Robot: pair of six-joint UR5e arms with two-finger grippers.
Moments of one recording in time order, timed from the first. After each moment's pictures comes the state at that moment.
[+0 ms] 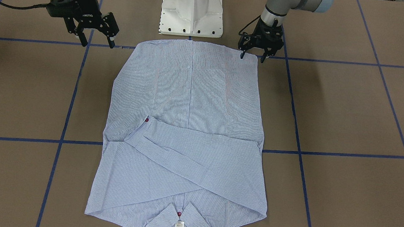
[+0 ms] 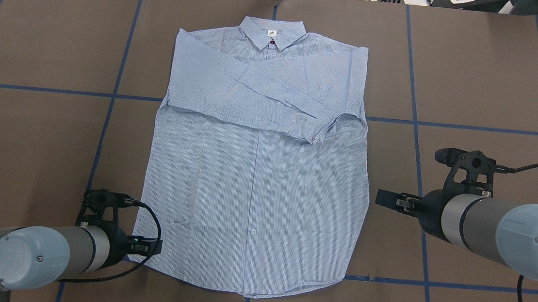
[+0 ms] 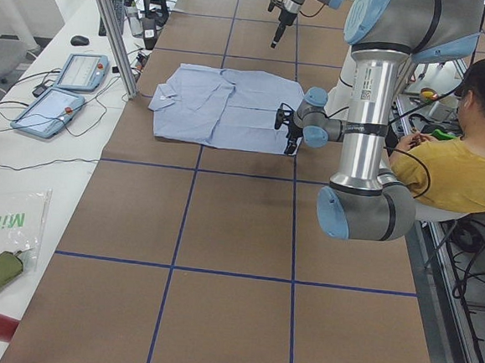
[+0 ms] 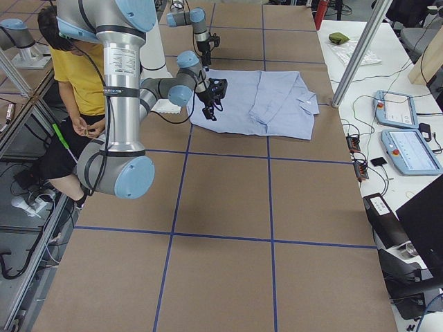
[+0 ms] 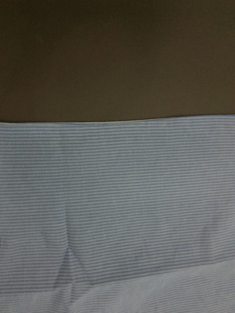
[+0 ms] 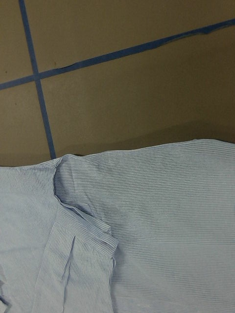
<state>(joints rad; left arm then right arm) -0.17 -1.63 -2.04 -1.99 -1.51 -1.40 0.39 -1.59 2.31 -1.35 1.52 1.47</state>
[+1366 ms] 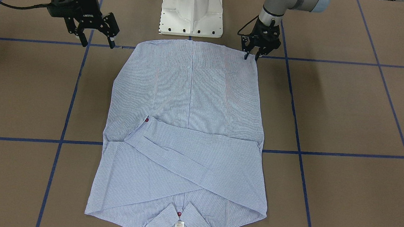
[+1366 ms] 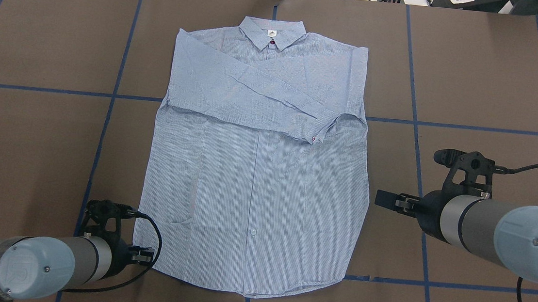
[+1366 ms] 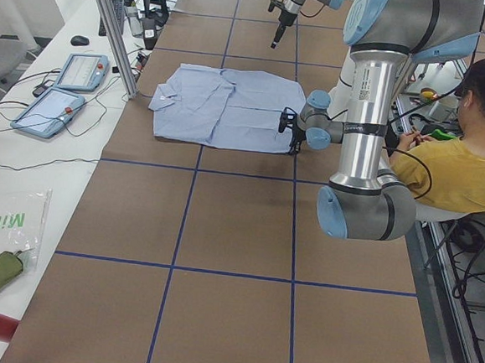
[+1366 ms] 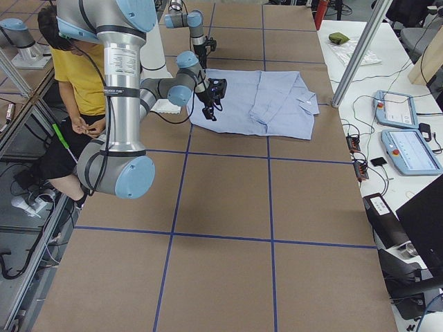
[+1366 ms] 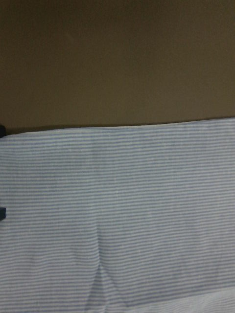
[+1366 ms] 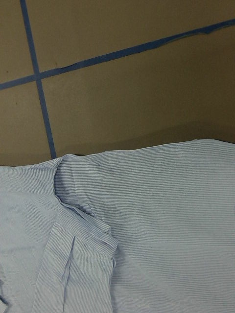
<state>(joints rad) -0.14 -1.63 -2.02 -1.98 -1.51 -1.41 0.38 -1.59 2.31 -1.36 1.51 1.47</state>
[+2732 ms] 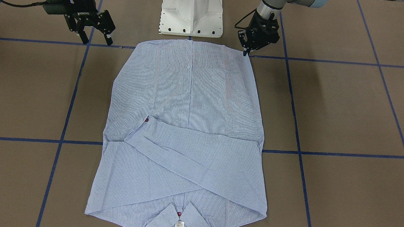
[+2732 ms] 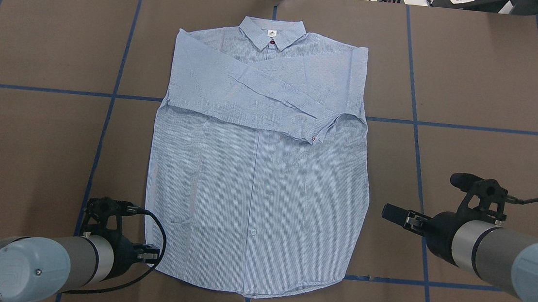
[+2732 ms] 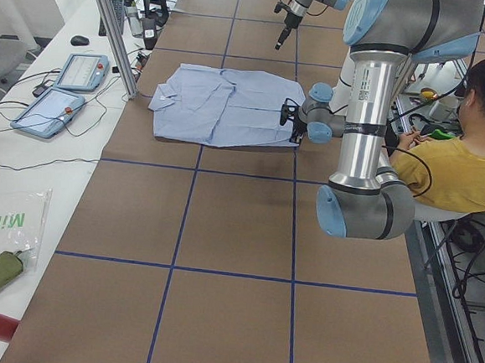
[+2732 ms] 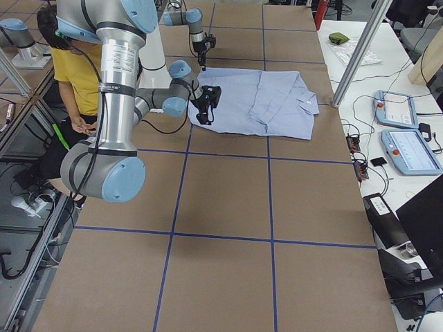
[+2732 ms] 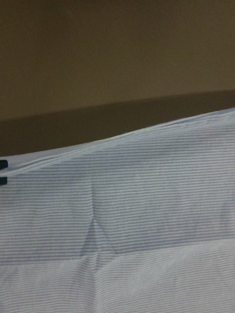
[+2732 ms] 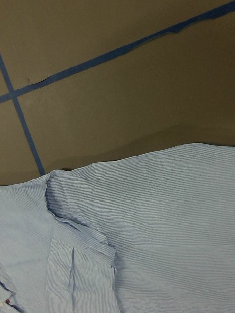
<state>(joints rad) -0.14 -1.65 -2.07 -1.99 -1.48 -1.45 0.26 -1.72 2.28 -1.14 1.38 1.69</state>
